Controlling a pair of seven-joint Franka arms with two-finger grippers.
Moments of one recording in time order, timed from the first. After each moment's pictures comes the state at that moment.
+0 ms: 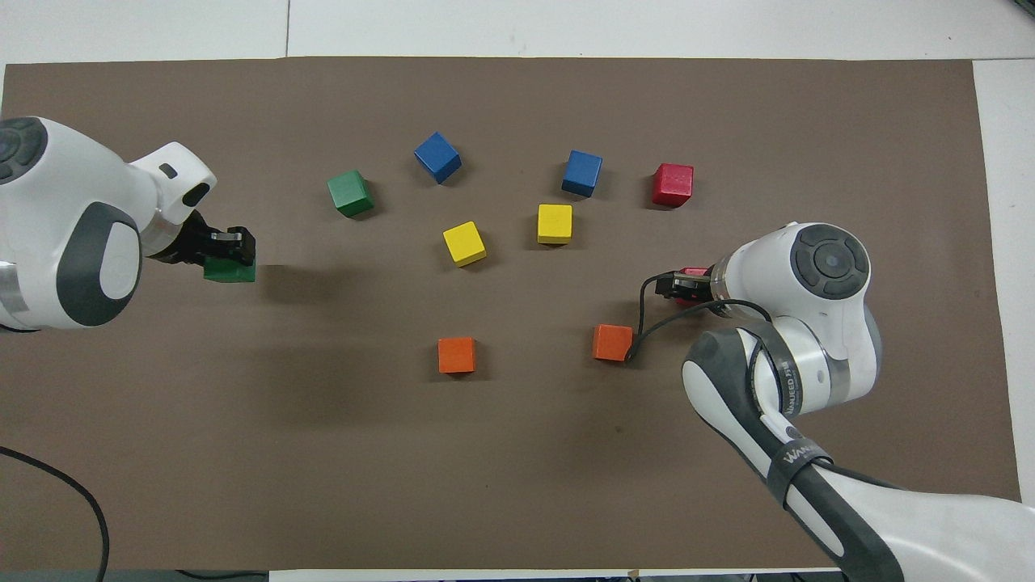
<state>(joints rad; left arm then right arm) 0.05 0.24 -0.10 -1.89 0.00 2.07 -0.01 0.21 0.15 0.02 -2.21 0.02 2.38 0.44</state>
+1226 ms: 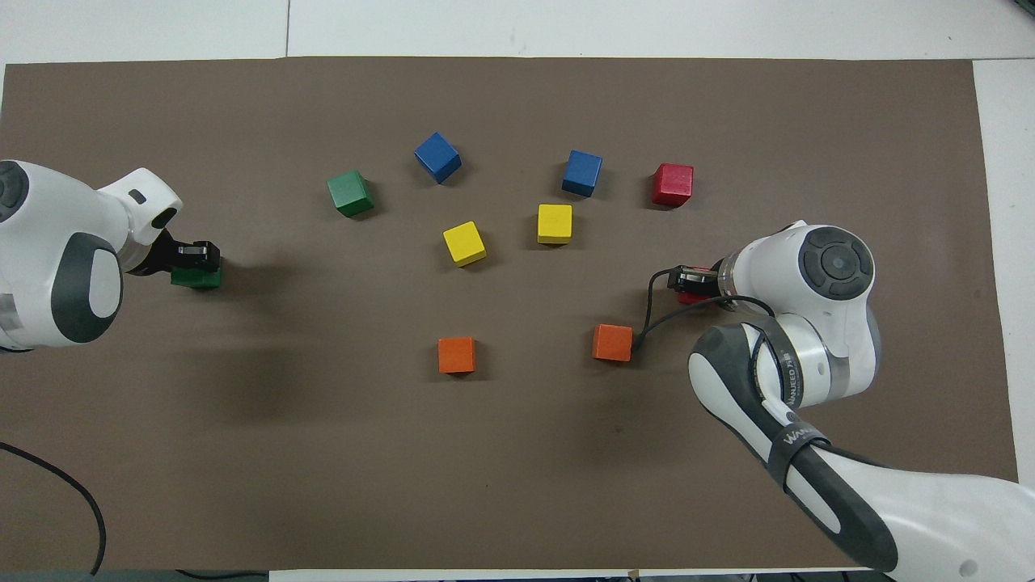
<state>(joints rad) 0.15 0.29 -0.11 -1.99 0.07 2.27 0.04 0.19 0.19 0.01 -2.22 0.02 2.47 0.42</state>
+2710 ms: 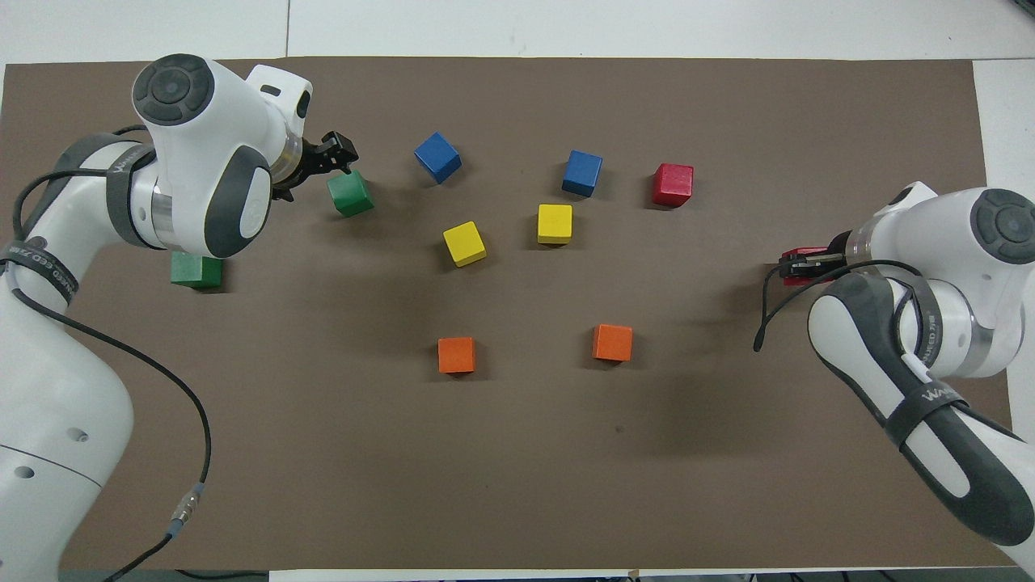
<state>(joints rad) -0.14 0.52 -0.13 -1.55 0.08 2.16 -0.66 -0.05 0.17 0.00 -2.15 0.02 2.38 -0.05</state>
